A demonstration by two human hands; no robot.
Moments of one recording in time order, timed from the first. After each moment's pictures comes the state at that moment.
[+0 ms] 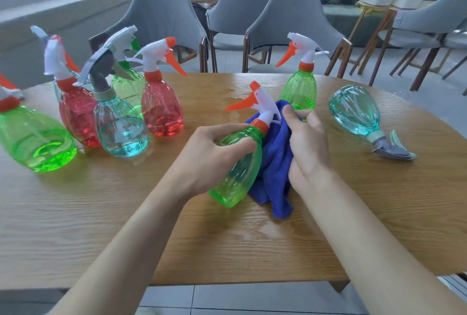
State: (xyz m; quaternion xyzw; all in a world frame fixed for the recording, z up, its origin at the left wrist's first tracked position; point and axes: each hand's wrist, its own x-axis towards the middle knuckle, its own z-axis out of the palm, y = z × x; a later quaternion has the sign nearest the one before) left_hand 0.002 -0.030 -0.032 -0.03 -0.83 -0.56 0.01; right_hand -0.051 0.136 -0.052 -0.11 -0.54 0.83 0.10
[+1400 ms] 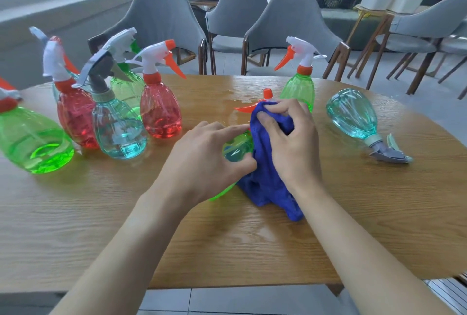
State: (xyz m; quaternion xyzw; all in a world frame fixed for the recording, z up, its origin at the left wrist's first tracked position) left_hand 0.003 -0.030 -0.038 -0.09 -0.94 -0.28 0.16; right_hand -0.041 0.136 -0.054 0.11 -0.79 0.54 0.28
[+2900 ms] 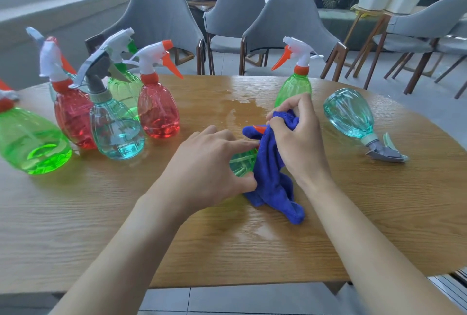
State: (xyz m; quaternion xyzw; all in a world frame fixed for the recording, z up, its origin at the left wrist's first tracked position) left_hand 0.002 -0.030 -0.041 -0.17 -0.96 -0.16 0.12; right_hand -0.035 0.148 -0.039 0.08 -0.78 0.59 0.19
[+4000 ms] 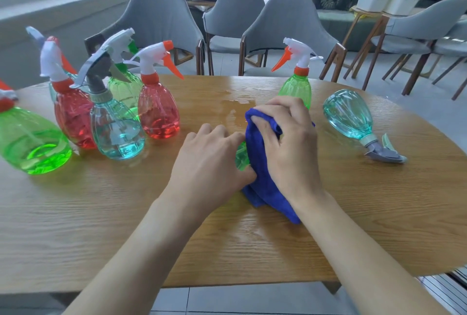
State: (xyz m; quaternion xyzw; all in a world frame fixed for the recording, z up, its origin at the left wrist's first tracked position) left_hand 0.001 -0.018 -0.046 -0.10 -0.97 -0.12 0.16; right_hand -0.031 0.136 -0.053 0.17 -0.83 0.38 0.37
